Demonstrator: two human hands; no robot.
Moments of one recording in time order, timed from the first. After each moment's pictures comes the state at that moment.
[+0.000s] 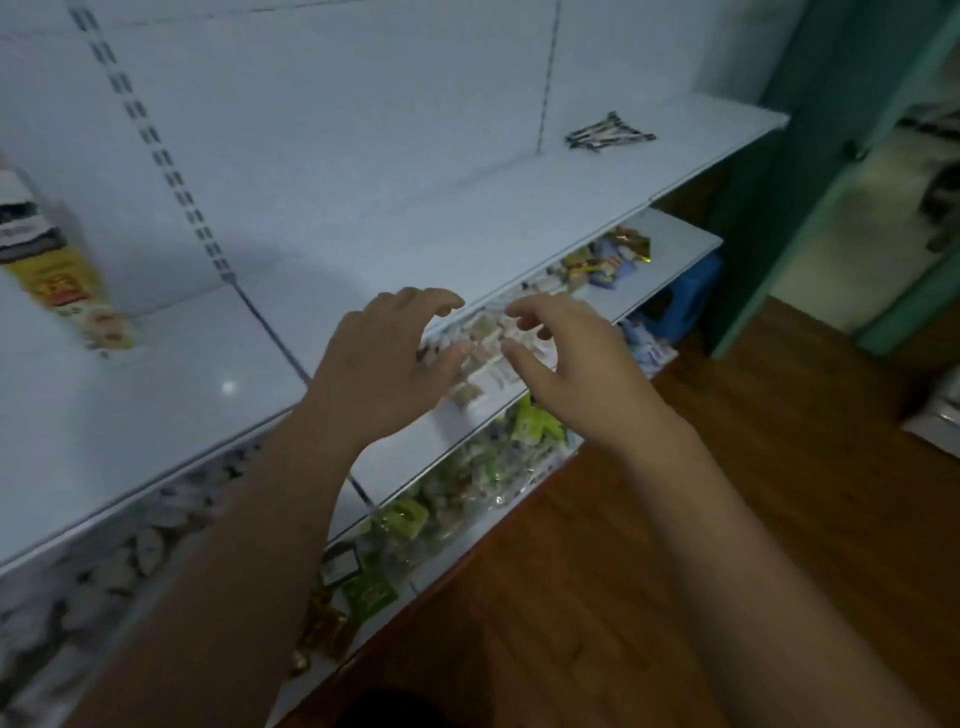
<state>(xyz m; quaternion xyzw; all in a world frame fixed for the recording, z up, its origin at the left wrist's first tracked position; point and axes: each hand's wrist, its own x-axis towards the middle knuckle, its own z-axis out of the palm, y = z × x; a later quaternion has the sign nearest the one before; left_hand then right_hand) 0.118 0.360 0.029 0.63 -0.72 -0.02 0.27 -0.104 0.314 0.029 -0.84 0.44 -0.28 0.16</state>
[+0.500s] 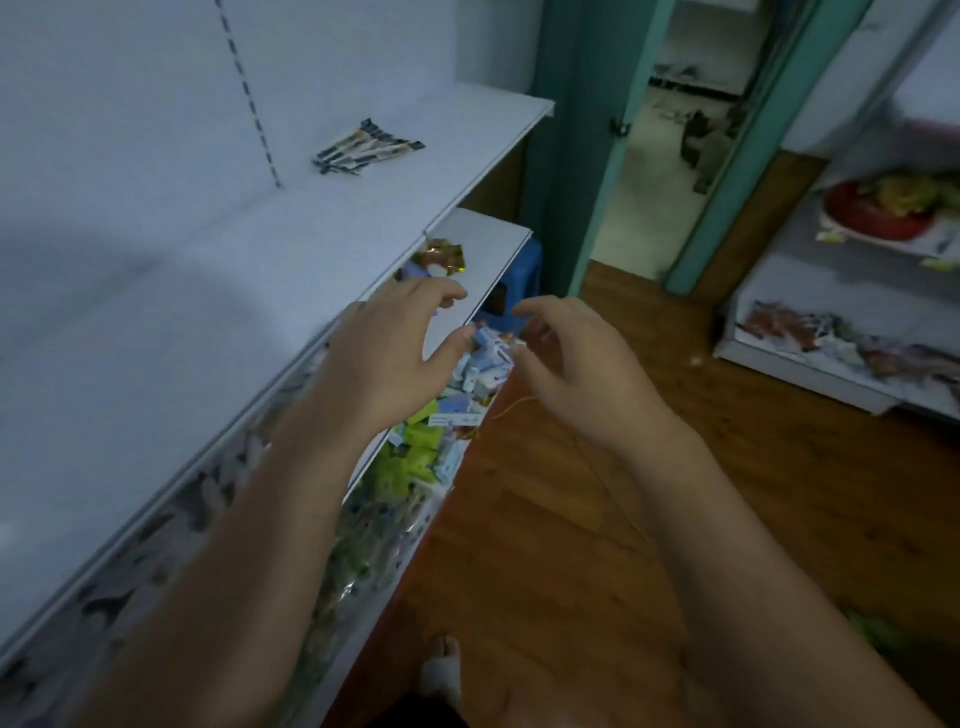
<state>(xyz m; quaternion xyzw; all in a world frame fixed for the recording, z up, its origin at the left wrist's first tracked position) -0.095 0.089 0.020 0.49 -0.82 -0.09 0.29 -0.310 0.140 0.020 -0.73 0.62 -0.28 0.10</state>
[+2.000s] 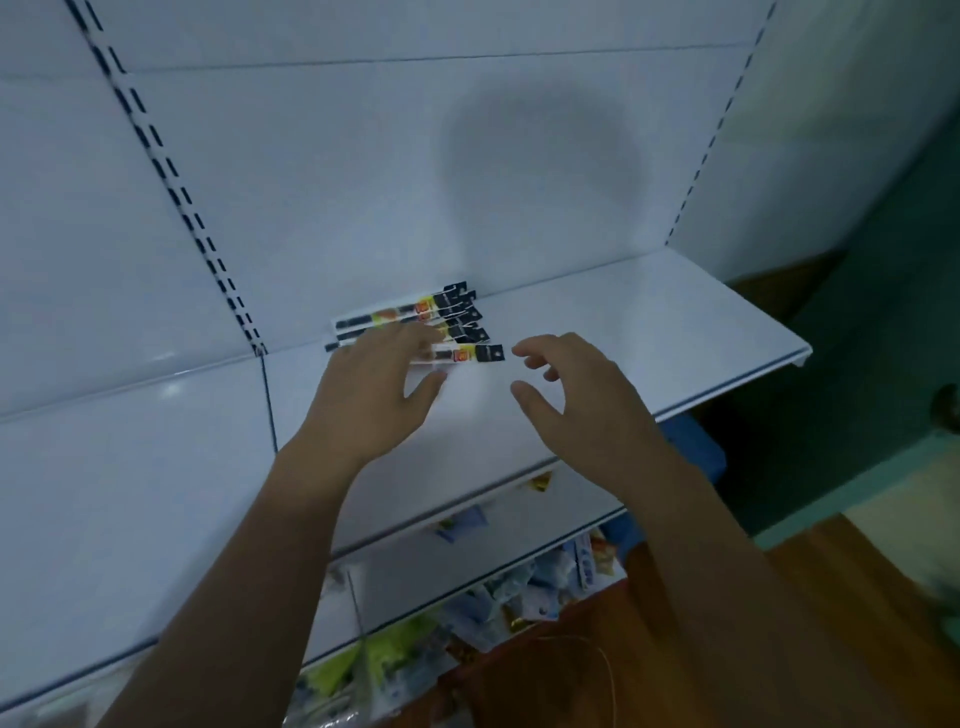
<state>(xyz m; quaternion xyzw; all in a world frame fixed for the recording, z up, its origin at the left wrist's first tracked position) -0.167 -0.383 -0.008 0.76 -0.60 0.01 0.26 -0.397 -0.481 0.016 -0.89 0.32 -0.24 0.22</state>
